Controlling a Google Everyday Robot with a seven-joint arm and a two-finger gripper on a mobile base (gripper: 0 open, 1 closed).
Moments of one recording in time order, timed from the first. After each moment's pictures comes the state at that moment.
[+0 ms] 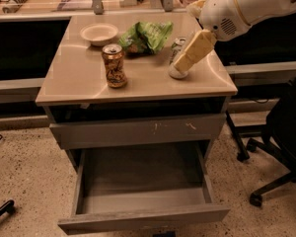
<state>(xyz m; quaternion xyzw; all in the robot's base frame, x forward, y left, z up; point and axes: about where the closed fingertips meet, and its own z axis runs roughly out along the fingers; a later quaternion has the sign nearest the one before) 0.585 -0.081 0.987 -0.58 0.70 0.13 0.40</state>
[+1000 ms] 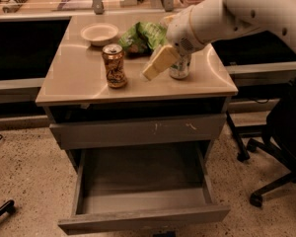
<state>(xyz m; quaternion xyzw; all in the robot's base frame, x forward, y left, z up) 0.635 -0.027 0.939 -0.57 0.69 0.13 0.43</state>
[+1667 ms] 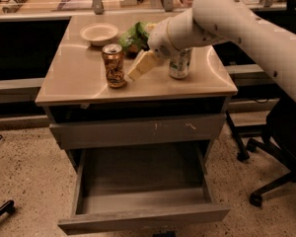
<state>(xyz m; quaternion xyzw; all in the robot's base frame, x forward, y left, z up) 0.688 0.018 0.896 -0.57 0.68 0.16 0.44</state>
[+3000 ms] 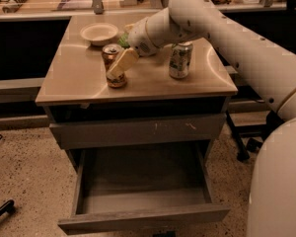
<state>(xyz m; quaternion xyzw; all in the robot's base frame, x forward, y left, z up) 0.711 0.083 0.886 -0.60 0.64 0.21 0.43</state>
